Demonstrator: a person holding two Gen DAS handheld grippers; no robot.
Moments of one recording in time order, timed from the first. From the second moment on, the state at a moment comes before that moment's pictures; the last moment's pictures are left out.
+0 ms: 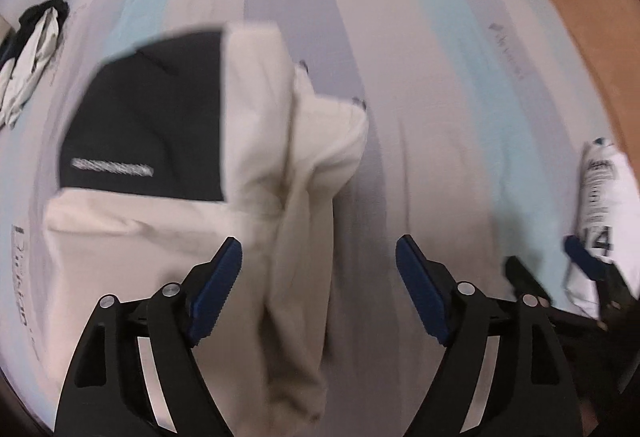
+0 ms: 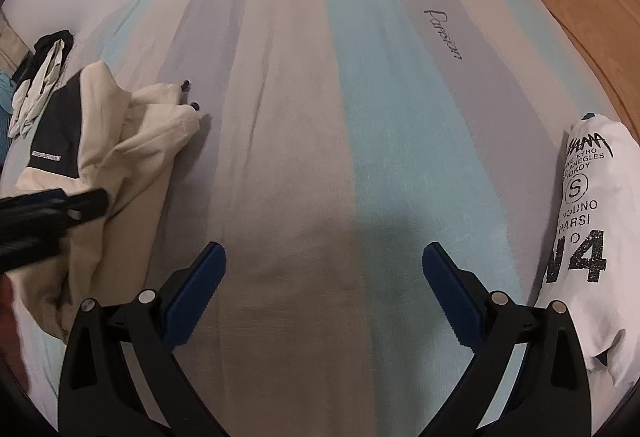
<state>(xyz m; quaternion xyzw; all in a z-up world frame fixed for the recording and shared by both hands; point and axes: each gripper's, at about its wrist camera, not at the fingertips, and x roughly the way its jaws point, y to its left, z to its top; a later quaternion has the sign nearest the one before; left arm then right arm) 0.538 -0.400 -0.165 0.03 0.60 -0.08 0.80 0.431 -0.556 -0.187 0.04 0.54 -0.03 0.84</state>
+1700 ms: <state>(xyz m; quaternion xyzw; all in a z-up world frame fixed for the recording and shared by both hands) 0.610 -0.106 -0.256 -0.15 0.68 -0.26 0.67 0.543 -0.424 -0.283 0.21 0.68 0.15 0.69</state>
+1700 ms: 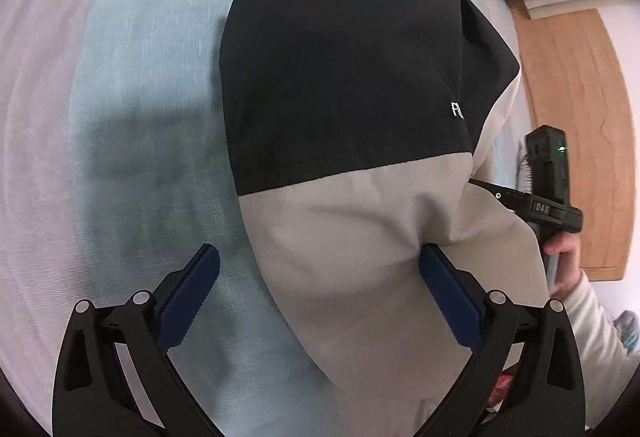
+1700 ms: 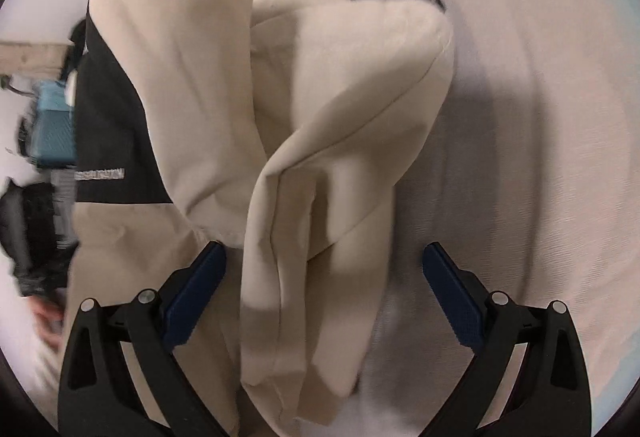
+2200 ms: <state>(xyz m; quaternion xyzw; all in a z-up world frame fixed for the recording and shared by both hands) 0.604 -0.118 -0.255 -0.16 0.66 -0.31 0.67 0.535 -0.388 -0.271 0.23 0.66 0.21 0.68</state>
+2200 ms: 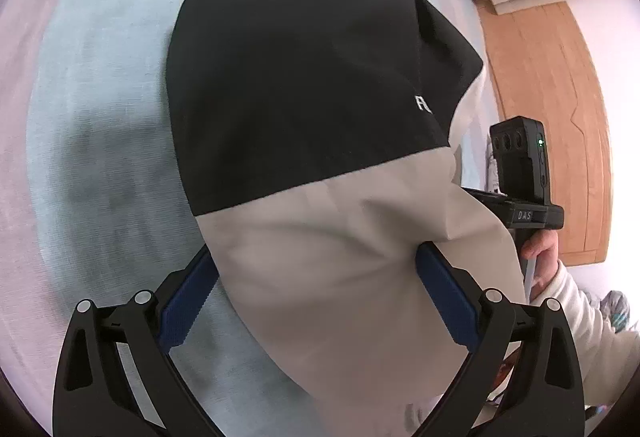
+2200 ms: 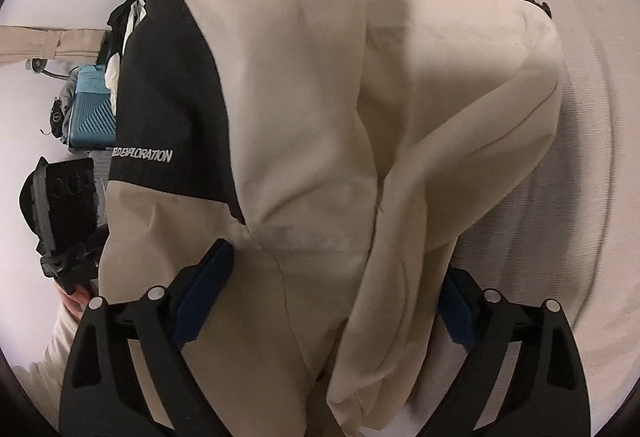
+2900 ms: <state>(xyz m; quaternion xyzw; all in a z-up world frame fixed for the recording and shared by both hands) 0.594 -0.133 -0.237 -0.16 0.64 -0.29 0.70 0.526 -0.412 -0.256 0.26 0.63 0.21 0.70</state>
